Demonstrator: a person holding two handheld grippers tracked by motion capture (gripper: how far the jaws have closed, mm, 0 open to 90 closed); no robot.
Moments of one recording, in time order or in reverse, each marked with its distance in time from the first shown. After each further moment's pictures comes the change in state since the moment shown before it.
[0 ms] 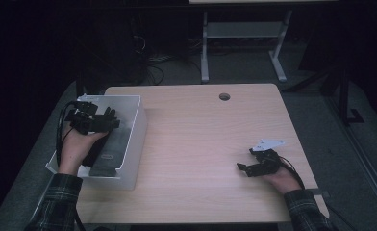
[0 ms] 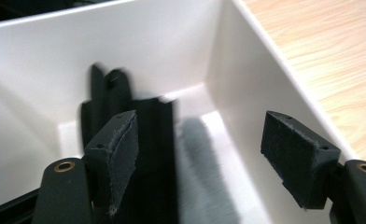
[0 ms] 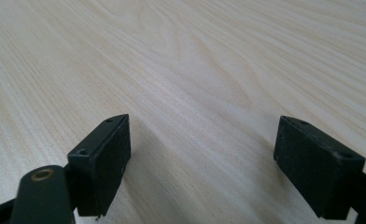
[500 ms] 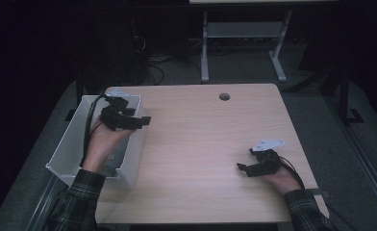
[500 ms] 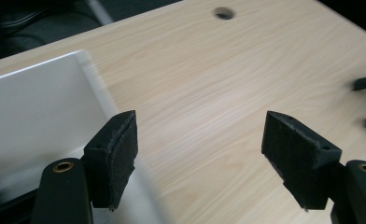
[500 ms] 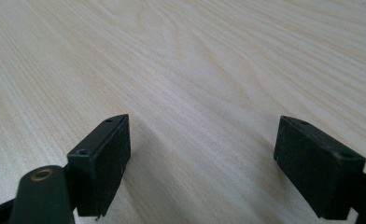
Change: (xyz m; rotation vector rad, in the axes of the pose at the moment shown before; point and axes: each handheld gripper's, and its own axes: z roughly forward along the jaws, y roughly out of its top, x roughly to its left) left arm -0.082 0.034 0.016 -0.068 -0.188 0.111; right arm 0.000 0.000 0.000 -0.001 0.002 -0.004
